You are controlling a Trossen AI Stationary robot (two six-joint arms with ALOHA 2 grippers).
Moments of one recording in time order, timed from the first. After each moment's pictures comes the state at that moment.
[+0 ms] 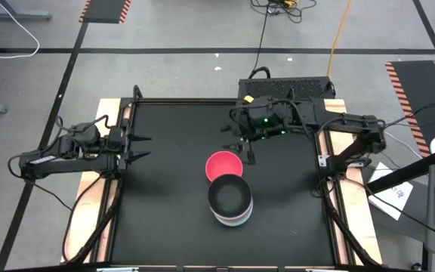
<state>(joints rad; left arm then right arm) 0.15 0.23 0.57 -0.49 0.09 0.00 -0.03 1.59 1.83 -0.79 -0.03 -0.14</state>
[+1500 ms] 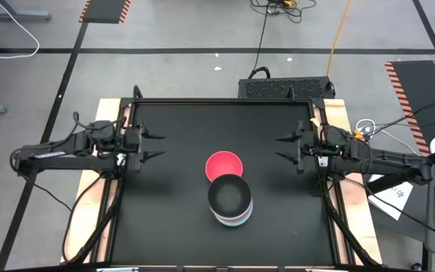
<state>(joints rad) 0.15 0.47 0.57 -0.29 0.11 0.15 -0.22 0.39 0.30 -0.03 -0.13 0.02</state>
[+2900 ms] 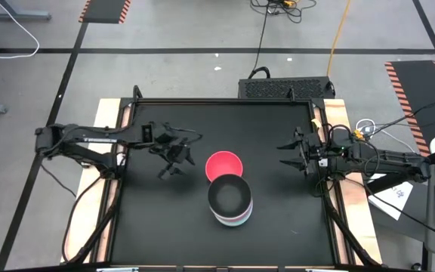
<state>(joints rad) 0.22 1.24 0.73 -0.30 0.57 0.50 -0.17 0.34 0.29 0.04 -0.27 0.21</state>
